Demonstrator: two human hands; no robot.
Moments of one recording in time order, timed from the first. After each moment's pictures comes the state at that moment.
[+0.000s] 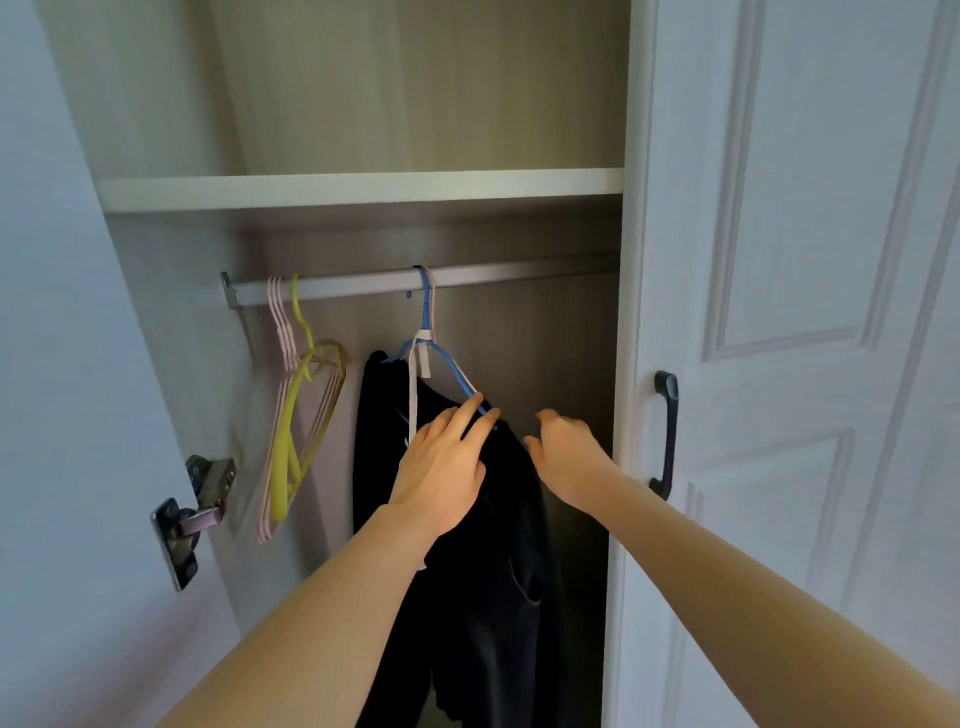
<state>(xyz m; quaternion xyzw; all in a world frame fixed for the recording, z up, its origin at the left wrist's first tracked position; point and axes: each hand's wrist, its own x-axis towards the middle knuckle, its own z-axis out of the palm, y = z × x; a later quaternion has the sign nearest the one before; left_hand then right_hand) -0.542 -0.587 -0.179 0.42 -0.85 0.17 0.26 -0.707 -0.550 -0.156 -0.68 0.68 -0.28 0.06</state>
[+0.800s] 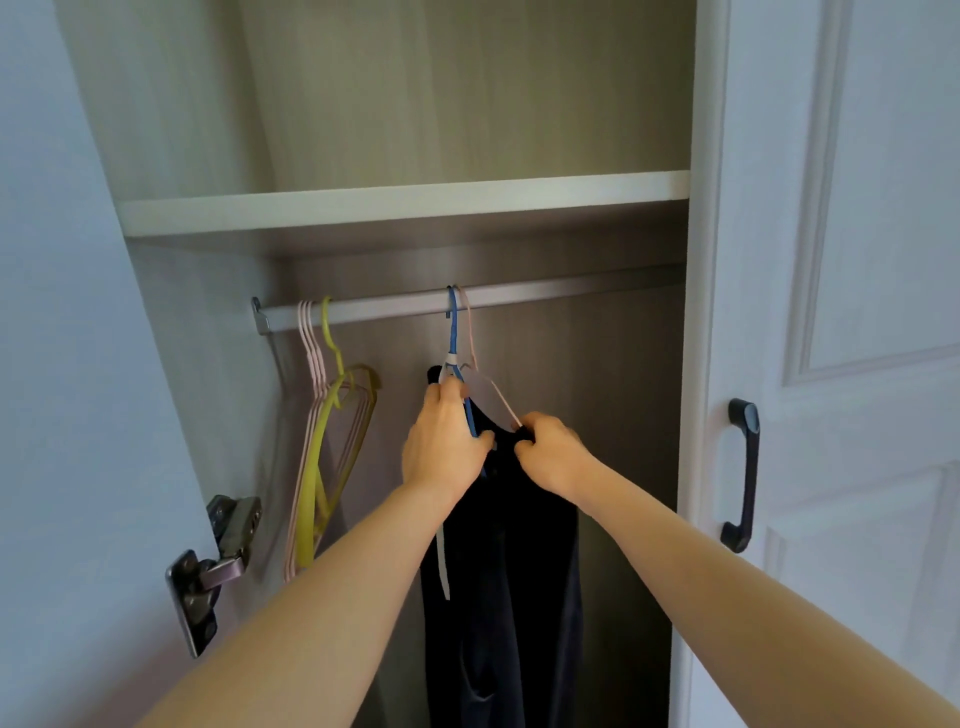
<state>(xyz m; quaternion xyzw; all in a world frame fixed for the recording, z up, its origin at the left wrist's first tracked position) -0.531 -0.620 -0.126 0.55 -0.73 -0.01 0.41 -0.664 -0.603 -0.134 -0.63 0.63 -0.38 0.24</state>
